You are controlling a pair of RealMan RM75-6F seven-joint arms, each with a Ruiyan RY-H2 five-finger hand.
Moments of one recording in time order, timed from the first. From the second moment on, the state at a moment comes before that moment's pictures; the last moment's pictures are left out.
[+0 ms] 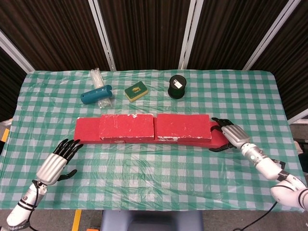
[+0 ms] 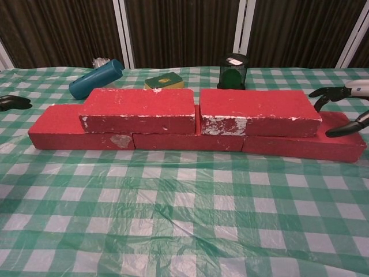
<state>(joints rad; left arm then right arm) -0.34 -1.41 0.08 -1.15 1.73 1.44 -0.21 0.67 -1.25 -0.01 -1.20 -1.54 0.79 0.55</state>
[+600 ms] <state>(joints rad) -0.34 -1.40 0.08 -1.16 1.73 1.45 -0.21 0.68 -1.24 -0.01 -1.24 -1.52 0.79 0.50</state>
